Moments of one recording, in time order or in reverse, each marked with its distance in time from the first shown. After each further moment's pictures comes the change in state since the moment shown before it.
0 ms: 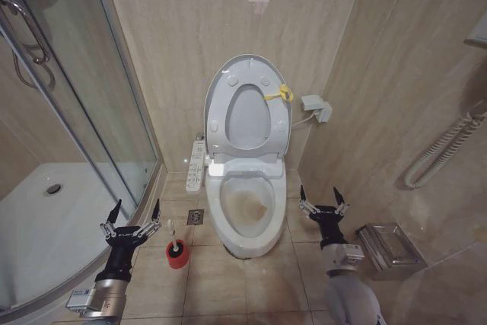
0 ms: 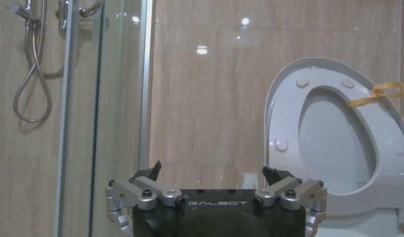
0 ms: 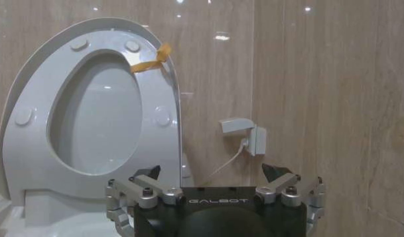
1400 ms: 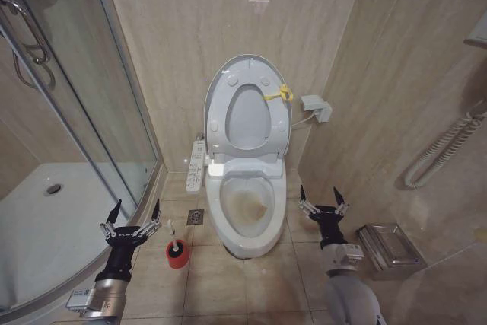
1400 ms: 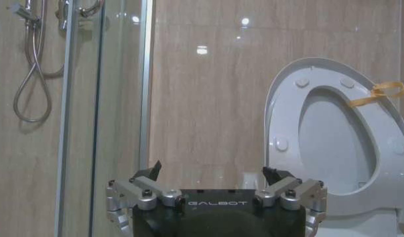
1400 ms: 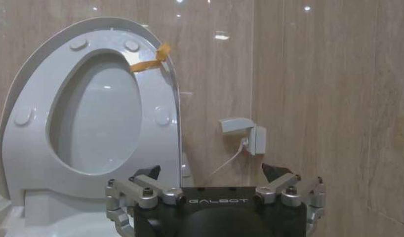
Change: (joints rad) left arm 0.000 0.000 0.000 0.000 0.000 0.000 0.000; right arm 0.001 0.000 0.000 -0.001 0.002 -0.001 0.001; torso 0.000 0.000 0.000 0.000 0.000
